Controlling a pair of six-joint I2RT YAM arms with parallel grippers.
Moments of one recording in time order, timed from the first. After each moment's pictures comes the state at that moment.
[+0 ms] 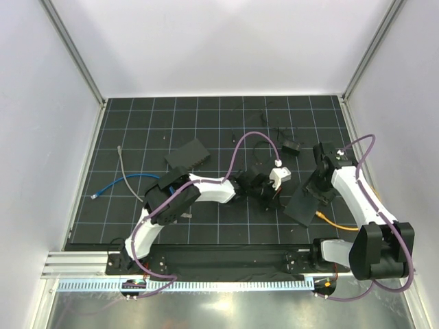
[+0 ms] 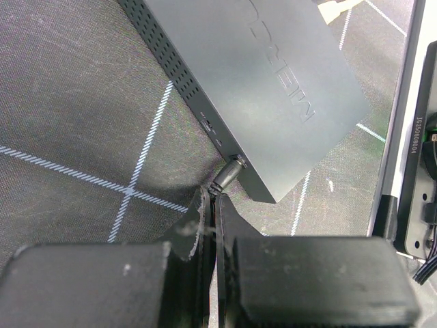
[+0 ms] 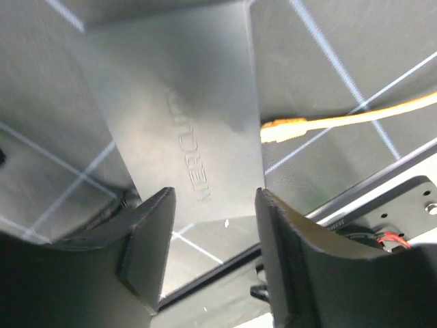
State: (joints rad) left arm -1.05 2.15 1.31 0.24 0.41 -0.21; right arm 0.04 1.21 0.87 -1.05 0.21 0.80
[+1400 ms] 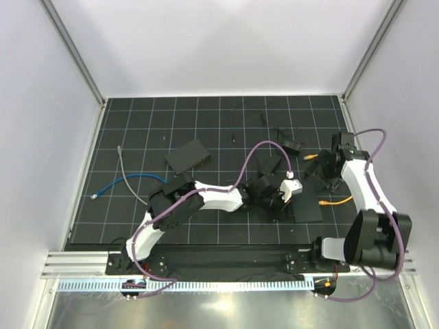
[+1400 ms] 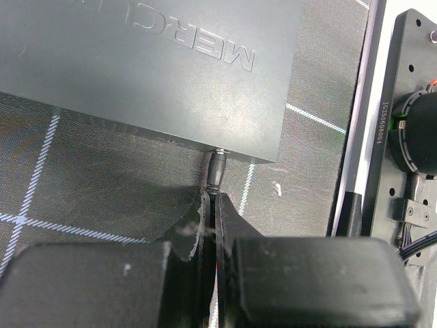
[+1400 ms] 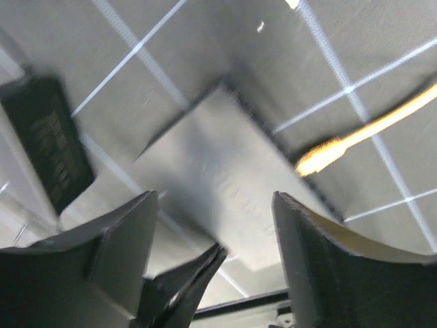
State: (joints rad) left arm -1.15 2.16 1.36 0.18 0.37 -0.20; right arm -0.15 1.34 0.94 -0.82 0.00 0.56
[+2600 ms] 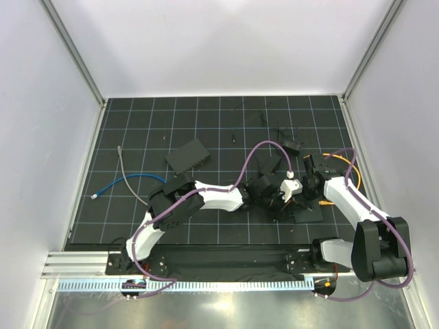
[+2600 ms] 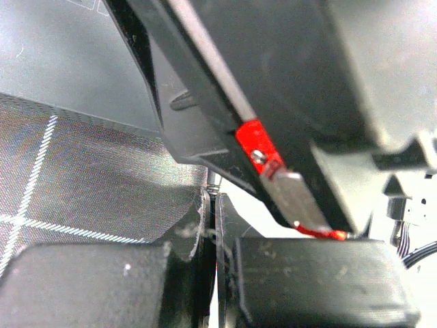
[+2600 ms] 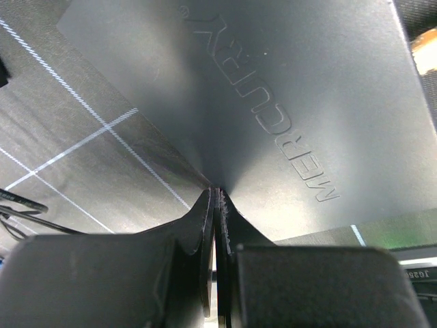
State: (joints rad) left arm -1.15 2.17 1.37 0.17 0.37 -0.20; right arm 0.11 1.22 0.66 -0.78 -0.06 0.74
